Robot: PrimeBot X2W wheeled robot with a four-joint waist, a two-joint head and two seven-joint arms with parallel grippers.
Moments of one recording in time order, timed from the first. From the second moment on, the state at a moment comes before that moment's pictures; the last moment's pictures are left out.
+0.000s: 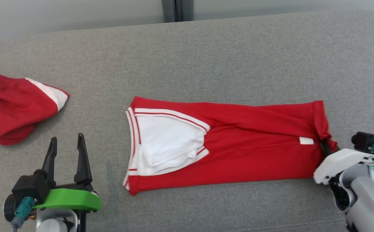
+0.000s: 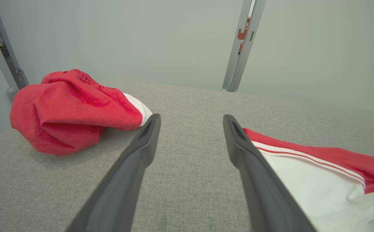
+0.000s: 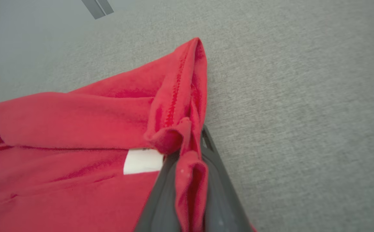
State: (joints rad) left arm -0.10 0.05 0.05 0.20 -0.24 -0.11 -0.26; right arm -0.45 -0.30 0.33 0.87 0.73 0.13 -0.25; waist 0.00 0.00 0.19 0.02
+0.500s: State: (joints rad) left arm -0.05 0.05 0.09 0.19 -0.23 -0.08 -0.26; right arm -0.45 -0.45 0.25 0.82 0.72 0.13 -0.26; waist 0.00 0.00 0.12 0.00
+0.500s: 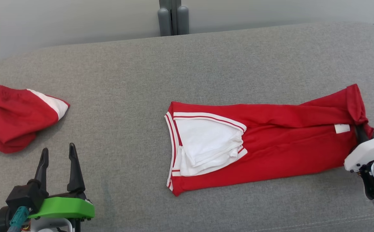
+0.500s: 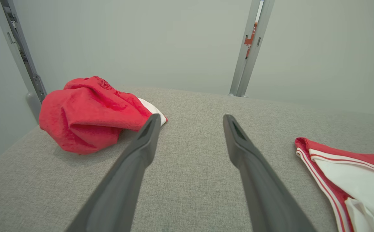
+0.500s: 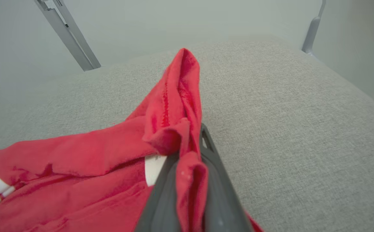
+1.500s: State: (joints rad) left arm -0.09 0.05 0.00 0.23 -0.26 -0.07 -0.26; right arm -0.52 -0.06 0.53 0.63 0.60 0.13 -0.18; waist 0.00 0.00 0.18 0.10
